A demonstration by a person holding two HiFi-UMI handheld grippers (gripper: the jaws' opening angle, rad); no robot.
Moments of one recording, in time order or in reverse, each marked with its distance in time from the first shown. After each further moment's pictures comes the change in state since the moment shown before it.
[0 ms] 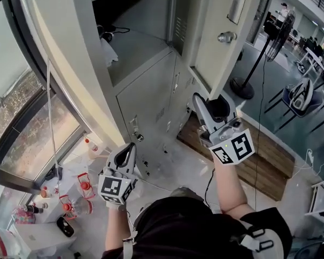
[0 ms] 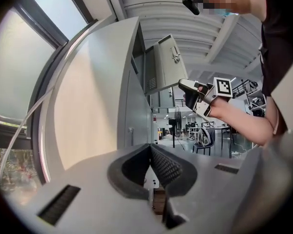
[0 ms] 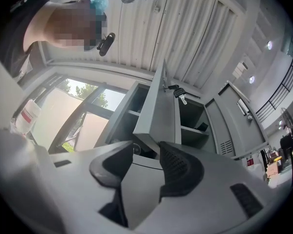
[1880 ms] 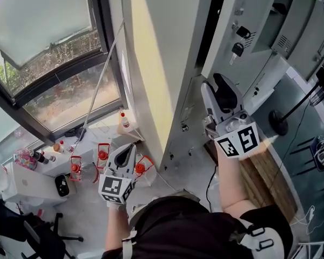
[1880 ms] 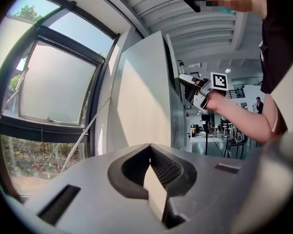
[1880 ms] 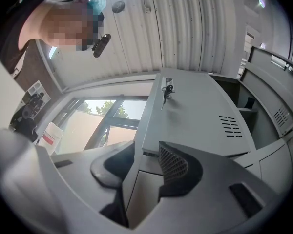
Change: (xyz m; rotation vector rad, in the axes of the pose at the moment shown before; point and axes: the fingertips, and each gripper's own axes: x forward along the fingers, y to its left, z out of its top) left arm -0.159 0.055 -0.025 -0.008 0.034 0.423; right arm 0.090 0.124 -0.009 0.162 -0.109 0.310
